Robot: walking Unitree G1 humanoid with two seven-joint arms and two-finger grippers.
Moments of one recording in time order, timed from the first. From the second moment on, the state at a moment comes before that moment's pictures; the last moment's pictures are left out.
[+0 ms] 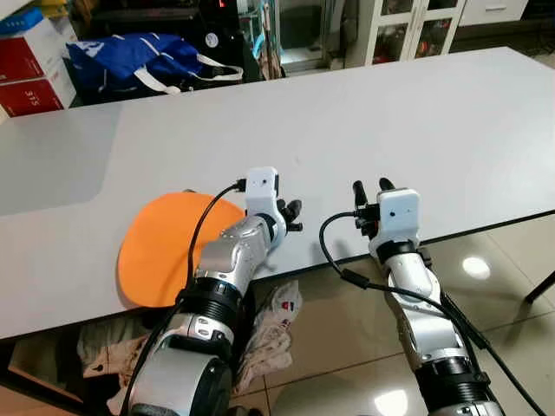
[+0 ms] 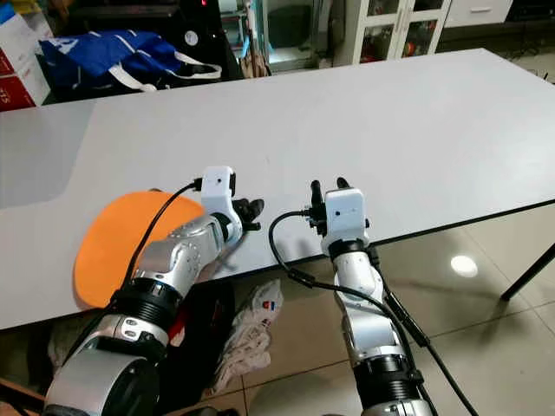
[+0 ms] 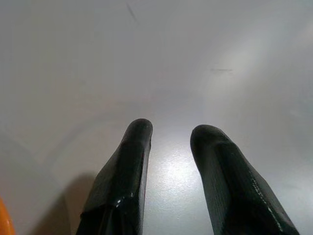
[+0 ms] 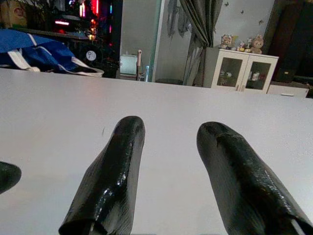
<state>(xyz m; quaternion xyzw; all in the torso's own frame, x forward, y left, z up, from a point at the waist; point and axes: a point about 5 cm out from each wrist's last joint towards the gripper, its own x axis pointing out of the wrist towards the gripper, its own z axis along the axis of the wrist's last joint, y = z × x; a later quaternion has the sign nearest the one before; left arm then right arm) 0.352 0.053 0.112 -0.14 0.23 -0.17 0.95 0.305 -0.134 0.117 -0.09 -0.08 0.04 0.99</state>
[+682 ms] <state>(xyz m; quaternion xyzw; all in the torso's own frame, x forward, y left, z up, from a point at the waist) 0.351 0.062 0.134 -0.12 0.20 -0.16 0.96 0.305 -0.133 0.116 -0.08 -0.07 0.04 0.99</state>
